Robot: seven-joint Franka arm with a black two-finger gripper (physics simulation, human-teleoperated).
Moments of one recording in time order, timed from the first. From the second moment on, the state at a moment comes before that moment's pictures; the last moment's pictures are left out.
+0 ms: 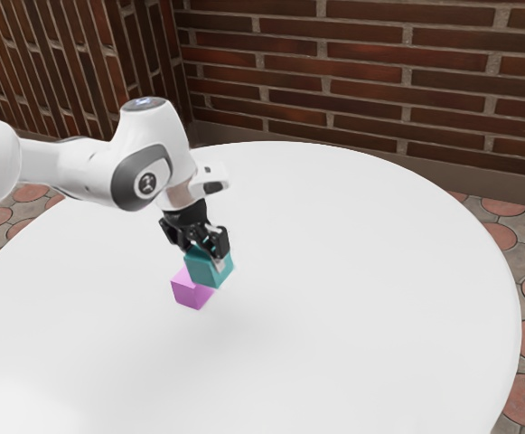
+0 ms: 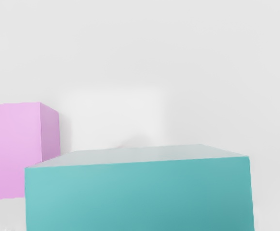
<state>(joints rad) 0.06 0.08 -0.15 -2.10 -0.06 2.28 0.01</state>
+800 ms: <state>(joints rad) 0.06 0.14 -0.04 -2.01 -0.03 2.25 0.13</state>
